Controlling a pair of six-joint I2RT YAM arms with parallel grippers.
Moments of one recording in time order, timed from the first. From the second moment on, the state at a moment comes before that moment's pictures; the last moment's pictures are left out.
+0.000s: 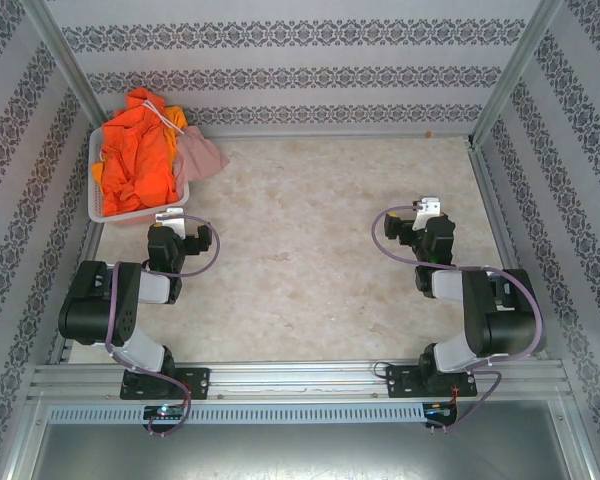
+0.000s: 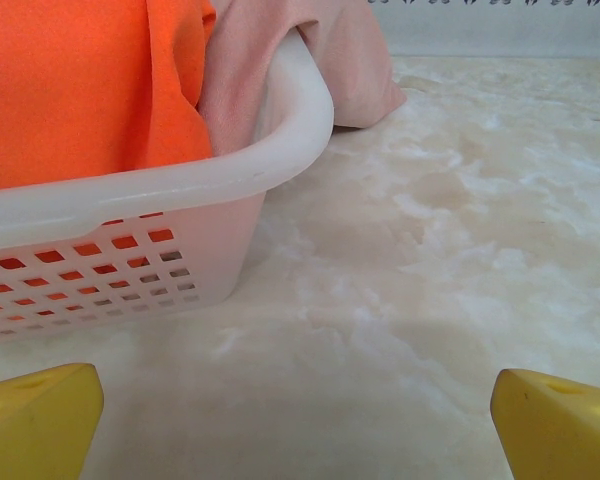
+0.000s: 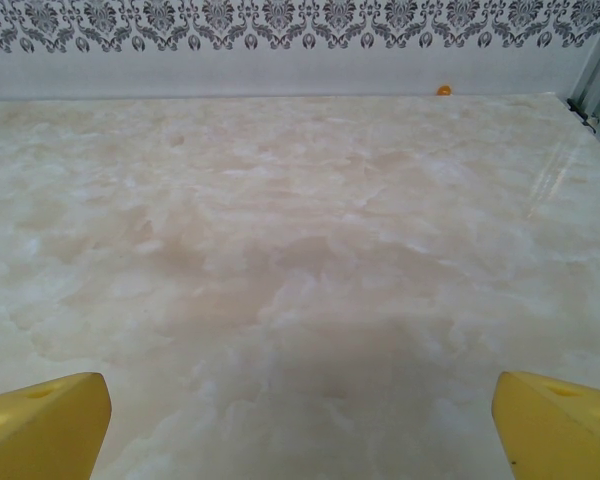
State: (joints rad) left arm 0.02 1.58 0.37 0.86 -0.04 -0.03; right arm 0.00 1.49 0.40 0.76 -0.03 0.03
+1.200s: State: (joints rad) left arm 0.19 1.84 1.65 -0.61 0.04 -0.22; right arm 0.00 0.80 0.49 -0.16 -0.37 0.40
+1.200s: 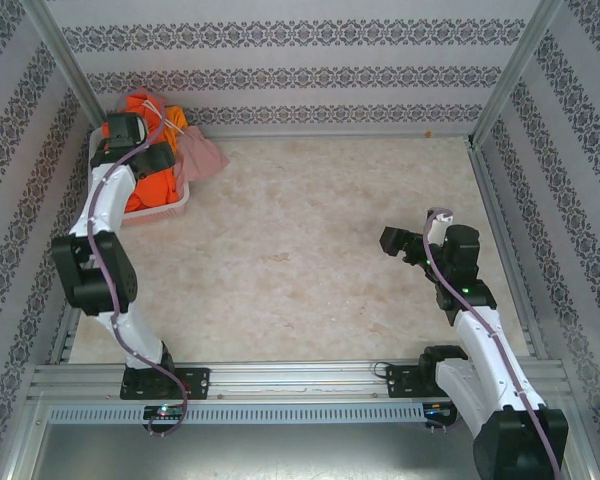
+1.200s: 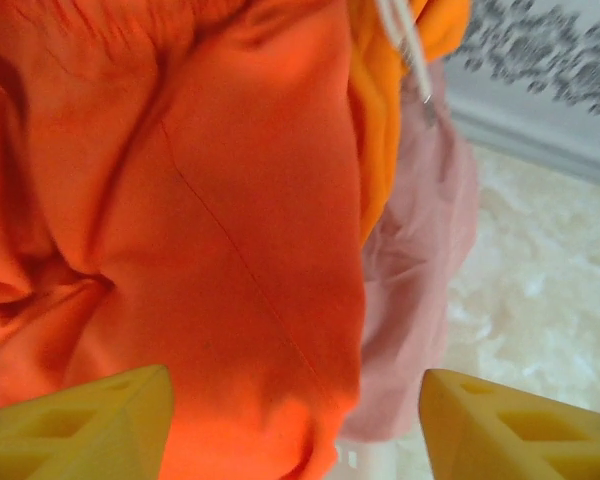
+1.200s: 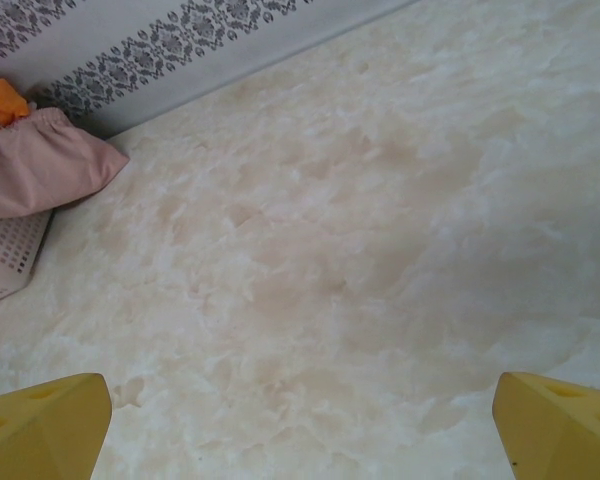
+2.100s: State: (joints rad) left arm 0.19 1.65 1.87 -0.73 -0.07 -0.22; right arm 0.01 0.78 0.49 -0.16 -0.37 0.40
